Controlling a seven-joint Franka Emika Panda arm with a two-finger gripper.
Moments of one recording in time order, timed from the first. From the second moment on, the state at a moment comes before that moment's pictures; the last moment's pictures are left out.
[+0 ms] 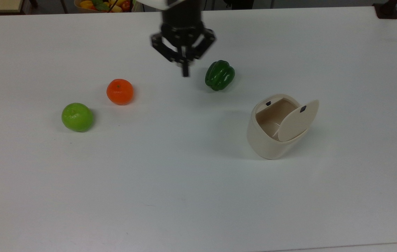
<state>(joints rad) 0.19 0.19 0.00 -1.56 -0.03 2.10 -0.05</state>
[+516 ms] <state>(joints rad) 0.34 0.33 0.00 -1.56 0.00 2.54 -0.03</state>
